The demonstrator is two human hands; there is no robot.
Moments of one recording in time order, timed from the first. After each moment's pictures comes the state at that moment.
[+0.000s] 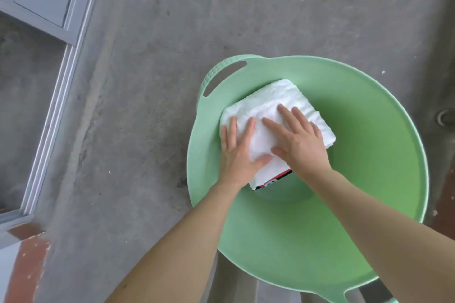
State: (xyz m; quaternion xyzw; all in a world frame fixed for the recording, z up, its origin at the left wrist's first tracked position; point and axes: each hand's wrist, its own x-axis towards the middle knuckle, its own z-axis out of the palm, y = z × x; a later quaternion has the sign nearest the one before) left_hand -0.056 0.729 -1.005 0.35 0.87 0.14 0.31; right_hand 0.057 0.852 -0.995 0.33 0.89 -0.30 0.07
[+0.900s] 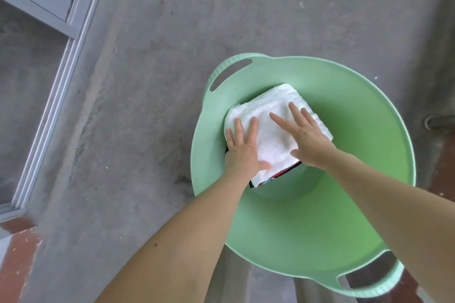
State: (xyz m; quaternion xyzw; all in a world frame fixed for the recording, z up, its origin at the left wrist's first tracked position) left_hand -0.049 0.737 -1.006 0.35 0.86 -0.02 0.37; right_hand 0.063 0.873 -0.978 0.29 0.87 -0.33 0.22
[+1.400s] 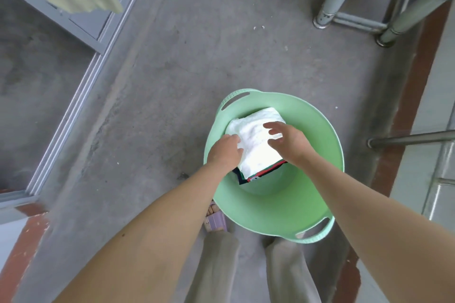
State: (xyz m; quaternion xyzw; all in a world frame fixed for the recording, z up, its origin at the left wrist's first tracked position) left_hand -0.076 0.729 -0.824 0.32 0.86 0.03 0.40; right_hand 0.047 0.858 -0.800 0.41 0.77 -0.48 0.13
